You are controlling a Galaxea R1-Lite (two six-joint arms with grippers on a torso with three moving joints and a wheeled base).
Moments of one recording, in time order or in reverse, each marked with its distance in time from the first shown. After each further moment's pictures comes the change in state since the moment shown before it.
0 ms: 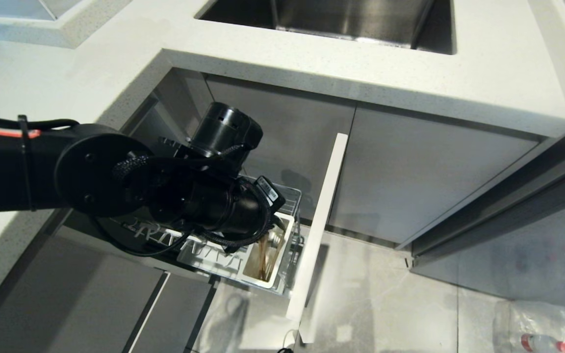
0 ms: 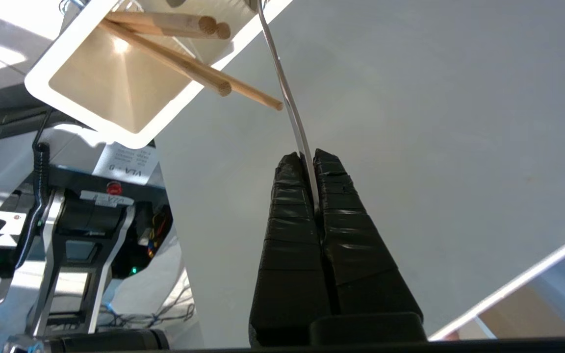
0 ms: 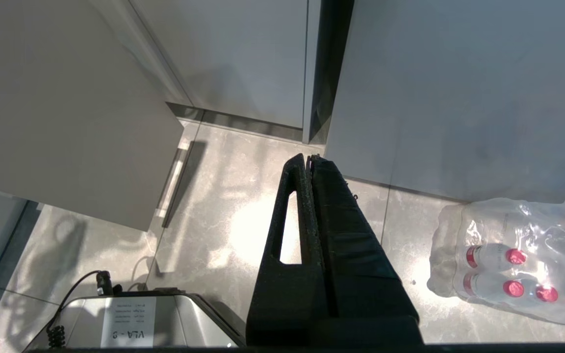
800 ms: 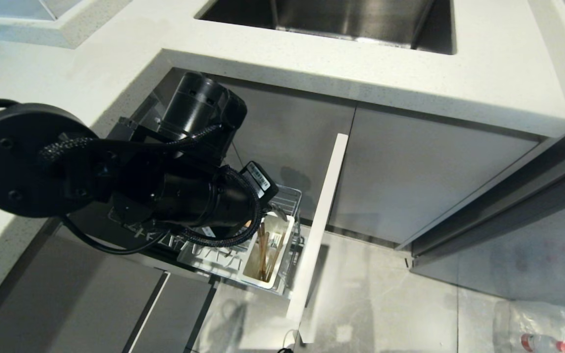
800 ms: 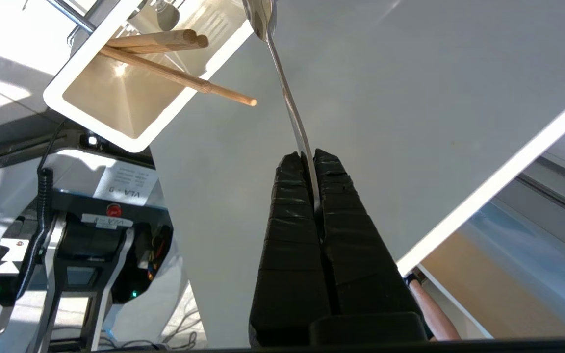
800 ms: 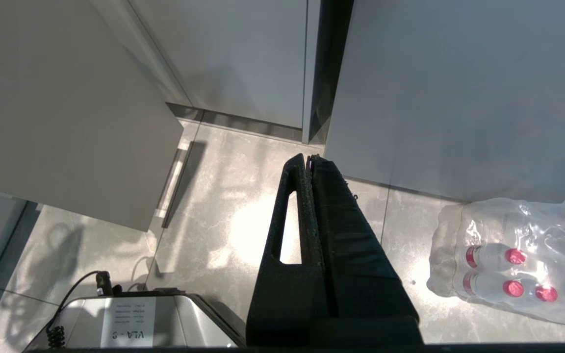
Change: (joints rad) left arm -0.055 -0.088 -0.004 0.027 0.105 0.013; right arm -0.001 0.000 0.000 0.000 0.000 0.000
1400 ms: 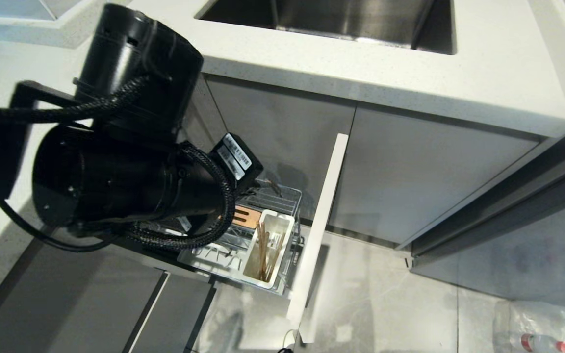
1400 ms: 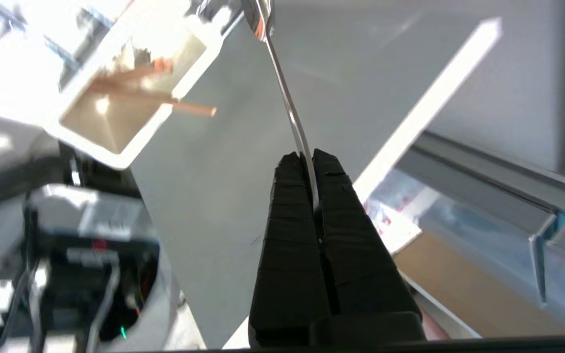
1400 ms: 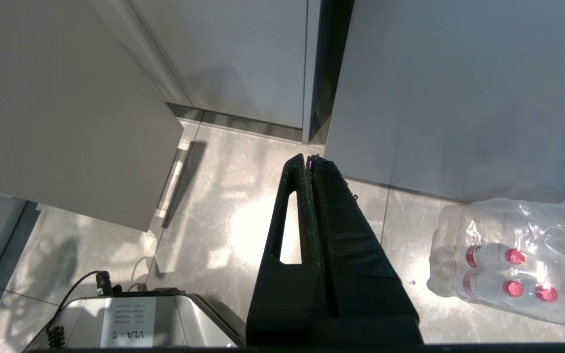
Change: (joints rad) left arm -0.085 -0.130 -0.002 0.001 0.126 0.037; right arm 0.000 0.000 0.000 0.000 0.000 0.000
